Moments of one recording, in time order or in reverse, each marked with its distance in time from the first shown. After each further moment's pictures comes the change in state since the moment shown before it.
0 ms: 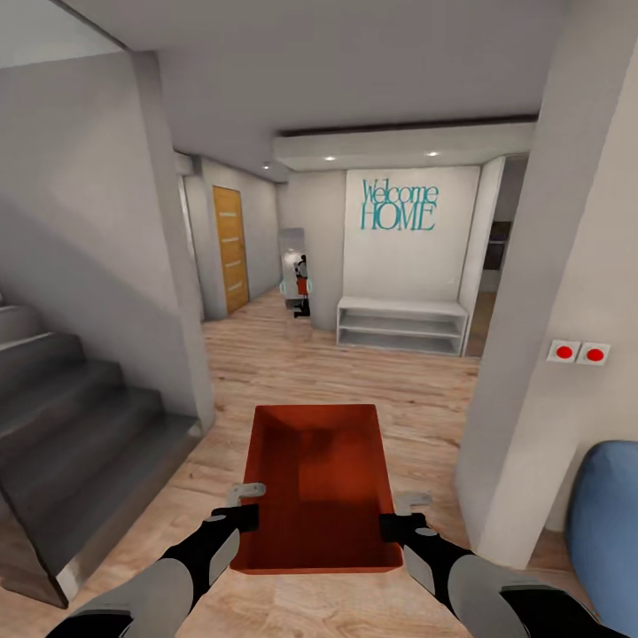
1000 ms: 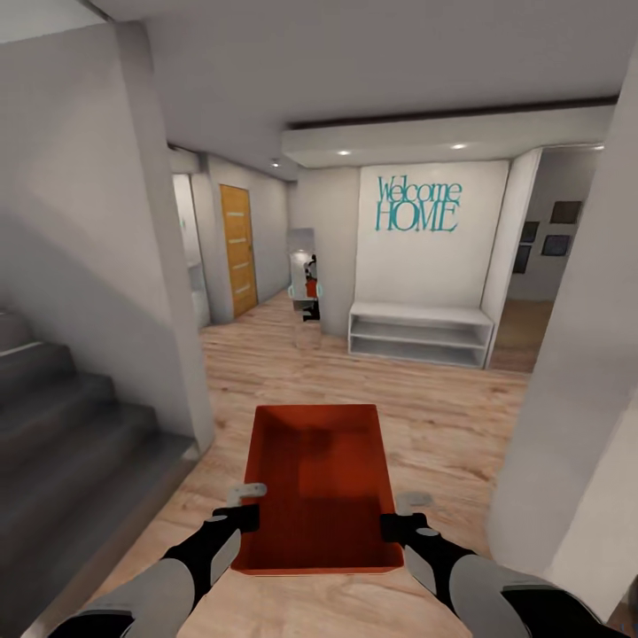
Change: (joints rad) left arm 0.000 -0.005 0.000 0.000 0.000 0.000 0.006; right arm 0.000 -0.005 0.000 0.000 -0.001 0.000 0.007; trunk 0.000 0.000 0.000
